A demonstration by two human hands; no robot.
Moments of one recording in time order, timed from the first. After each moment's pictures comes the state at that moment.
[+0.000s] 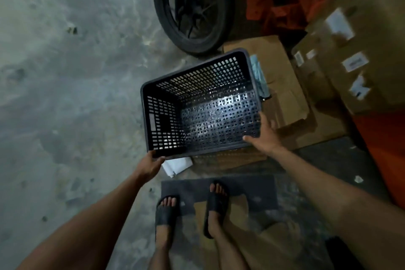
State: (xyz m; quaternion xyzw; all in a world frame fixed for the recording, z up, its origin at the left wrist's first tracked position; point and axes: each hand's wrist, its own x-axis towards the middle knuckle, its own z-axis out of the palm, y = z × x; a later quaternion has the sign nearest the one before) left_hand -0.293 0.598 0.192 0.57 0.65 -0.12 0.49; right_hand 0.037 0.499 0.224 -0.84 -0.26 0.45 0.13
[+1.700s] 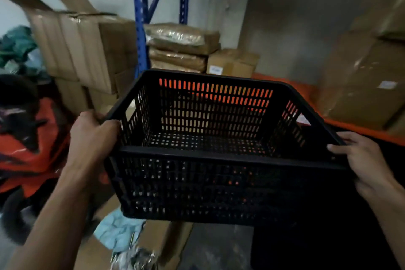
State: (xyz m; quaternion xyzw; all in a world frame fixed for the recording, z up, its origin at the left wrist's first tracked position) left_hand -0.116 0.537 0.873 0.82 0.28 0.29 0.41; right_hand -0.073 0.059 0.911 -0.78 0.09 -0.17 0.60
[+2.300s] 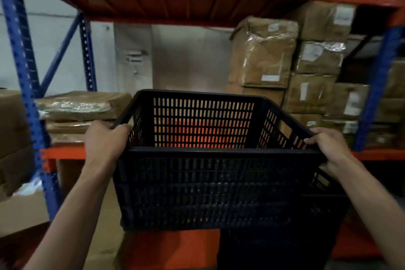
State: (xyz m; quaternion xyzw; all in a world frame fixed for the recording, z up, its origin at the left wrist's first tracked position) left_hand -0.038 0.315 1.023 0.76 0.06 0.33 0.55; right_hand -0.104 -0.128 1.021 -0.70 0.22 -0.31 0.60
